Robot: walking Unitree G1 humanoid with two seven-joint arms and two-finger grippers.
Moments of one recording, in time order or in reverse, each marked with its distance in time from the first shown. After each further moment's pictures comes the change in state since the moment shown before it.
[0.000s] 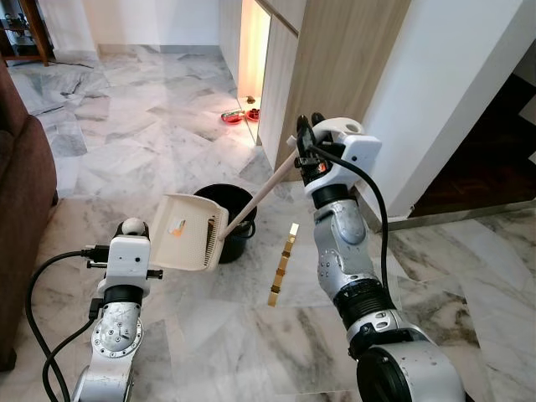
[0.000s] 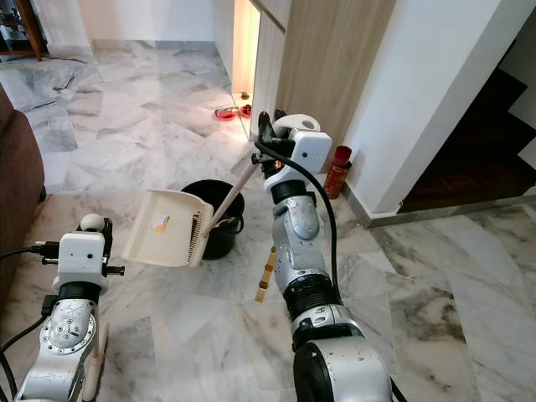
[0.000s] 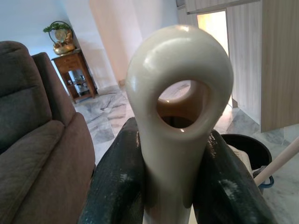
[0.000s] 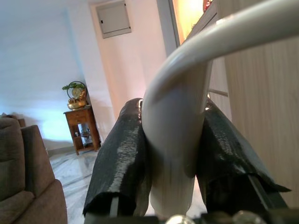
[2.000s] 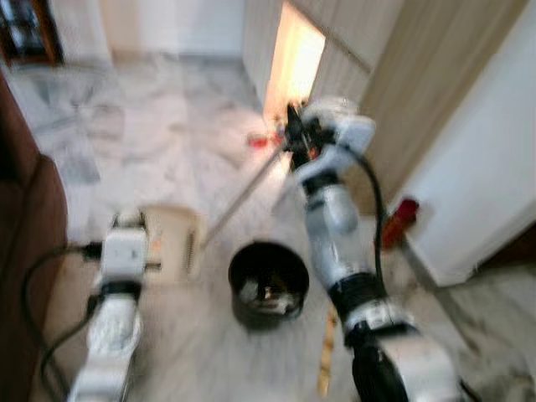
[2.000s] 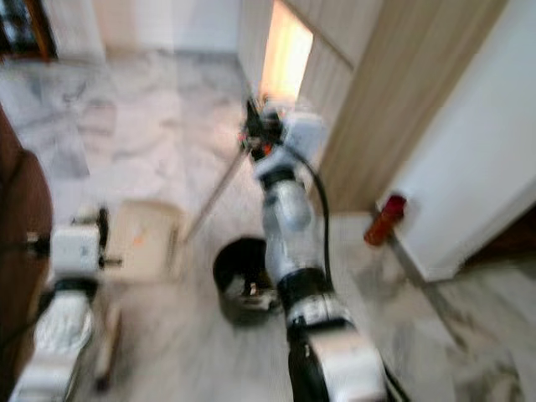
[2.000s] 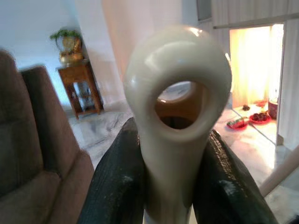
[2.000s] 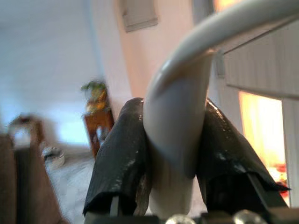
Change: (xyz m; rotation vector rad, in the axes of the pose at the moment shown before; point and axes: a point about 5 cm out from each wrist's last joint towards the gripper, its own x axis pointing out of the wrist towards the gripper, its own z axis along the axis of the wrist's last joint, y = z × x) left arm 0.003 0.009 0.012 0.005 -0.076 0.034; right arm 0.017 0.021 0.015 0.076 -0.028 0.079
